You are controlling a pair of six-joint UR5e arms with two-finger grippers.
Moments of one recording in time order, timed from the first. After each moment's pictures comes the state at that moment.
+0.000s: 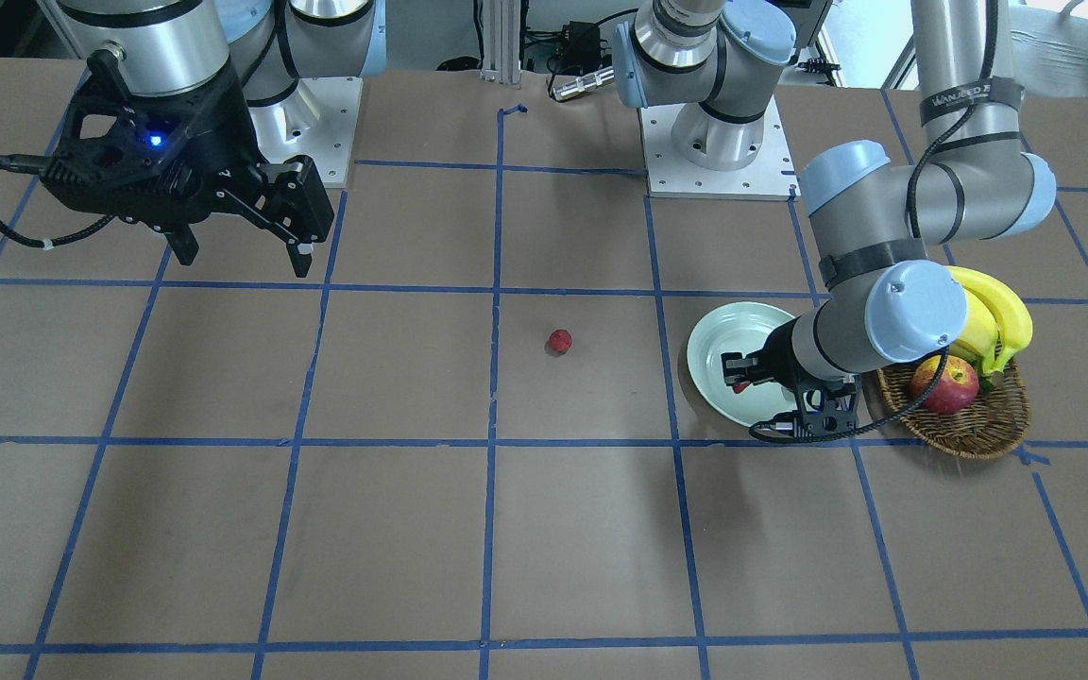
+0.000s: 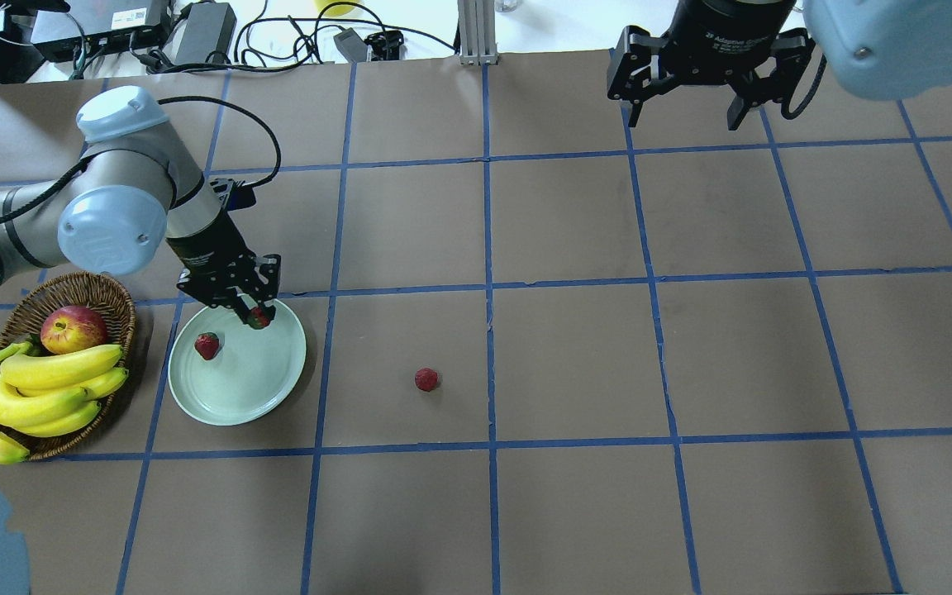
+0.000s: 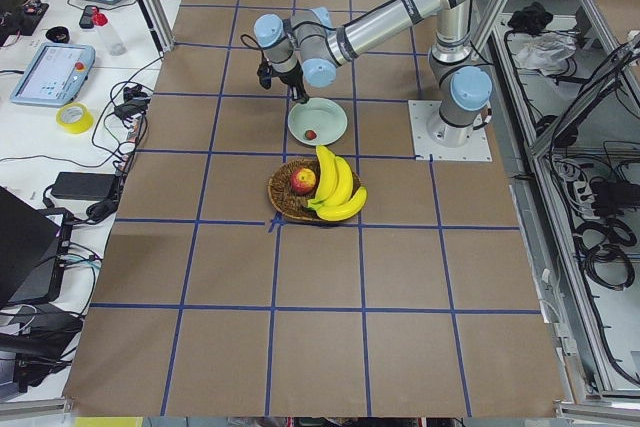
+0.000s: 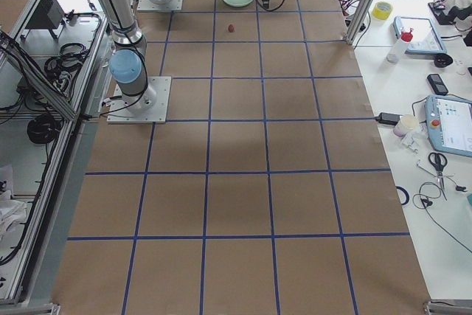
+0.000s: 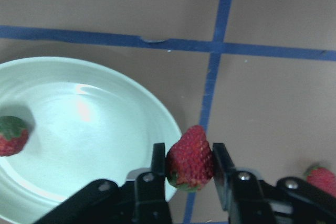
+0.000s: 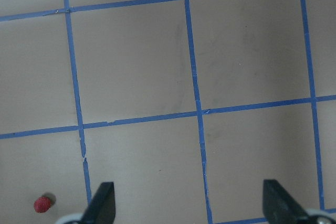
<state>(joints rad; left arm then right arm) -1.36 -1.88 -1.86 -1.29 1.56 0.14 1.67 -1.49 1.43 -1.63 -1.60 0.20</state>
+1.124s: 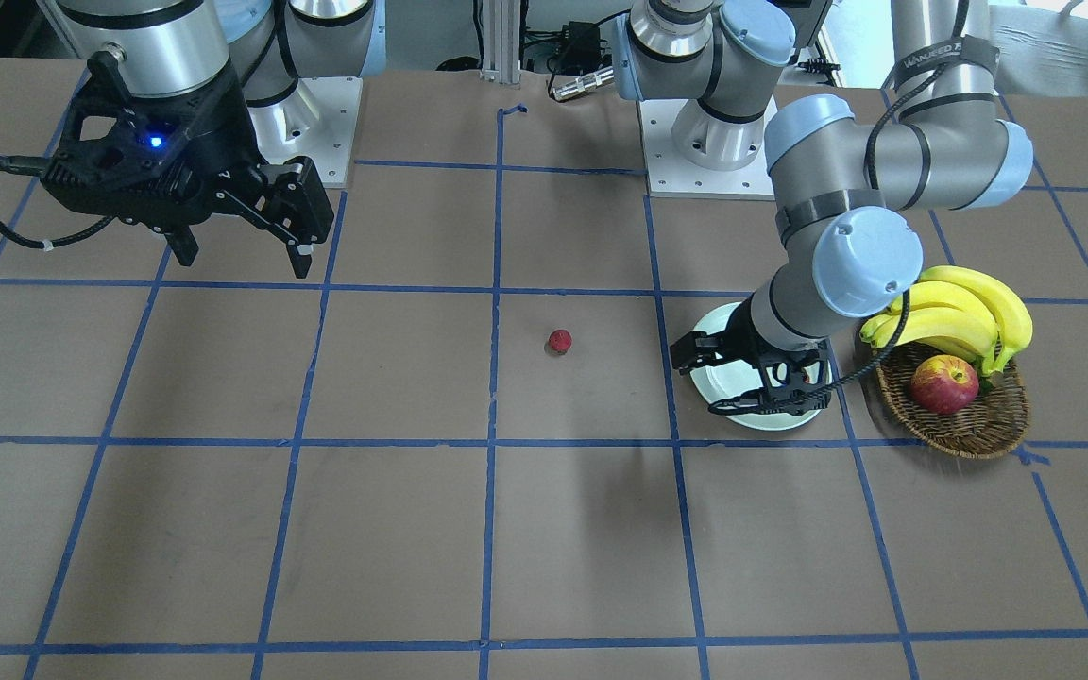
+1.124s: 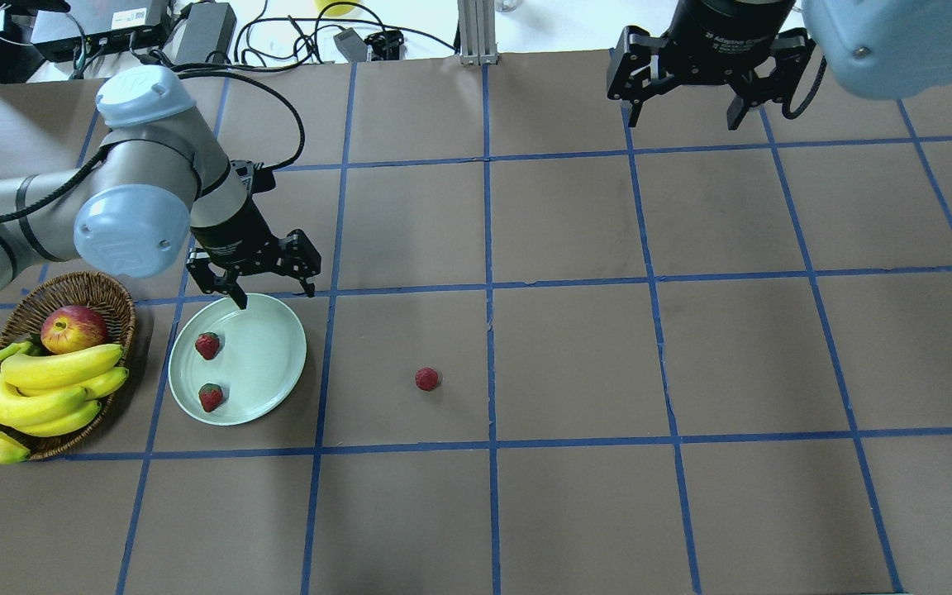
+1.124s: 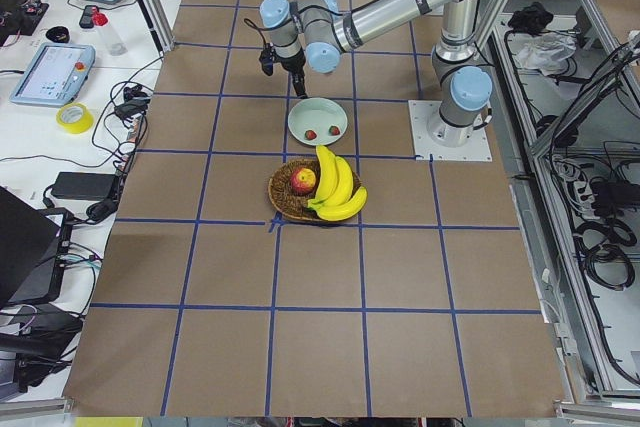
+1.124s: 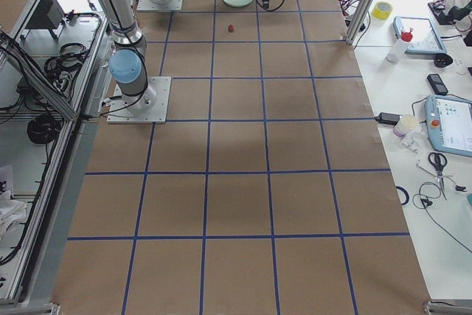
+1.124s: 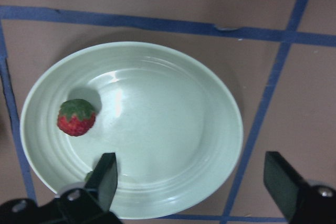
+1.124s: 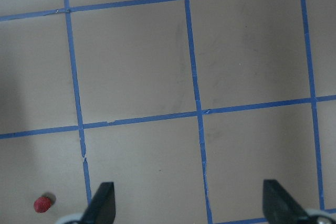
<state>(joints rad) -1.51 -1.80 -1.84 -1.27 1.51 -0.07 1.67 -1.49 1.43 -1.63 -1.60 0.20</state>
